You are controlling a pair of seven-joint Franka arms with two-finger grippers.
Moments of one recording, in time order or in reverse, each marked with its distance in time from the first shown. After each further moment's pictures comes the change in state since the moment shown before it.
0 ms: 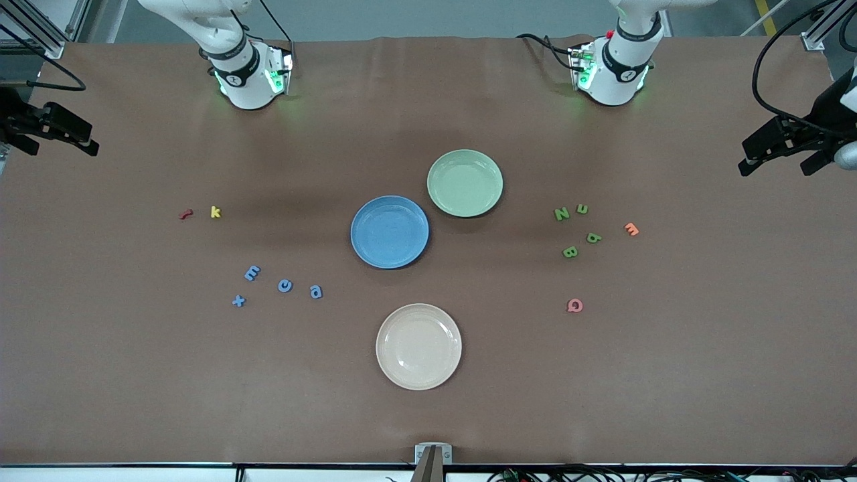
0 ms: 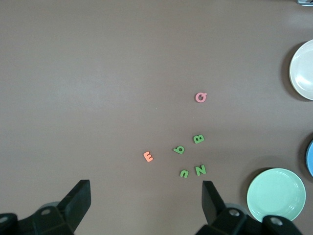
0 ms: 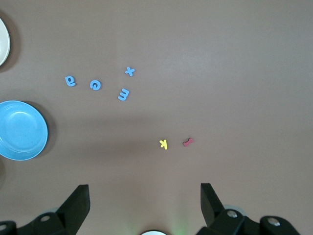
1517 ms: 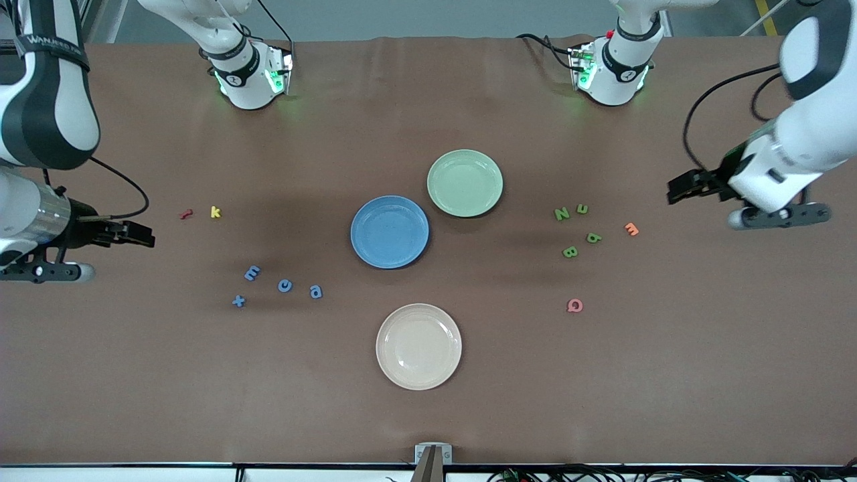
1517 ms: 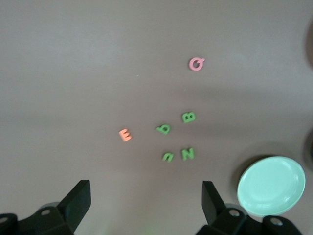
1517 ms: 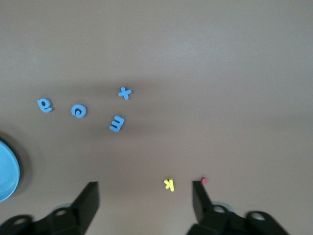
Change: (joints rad) left arm -0.049 0.117 -0.062 -0.173 -0.027 0.109 -0.179; right arm 0.010 0.345 0.007 -0.014 0.005 0.274 0.008
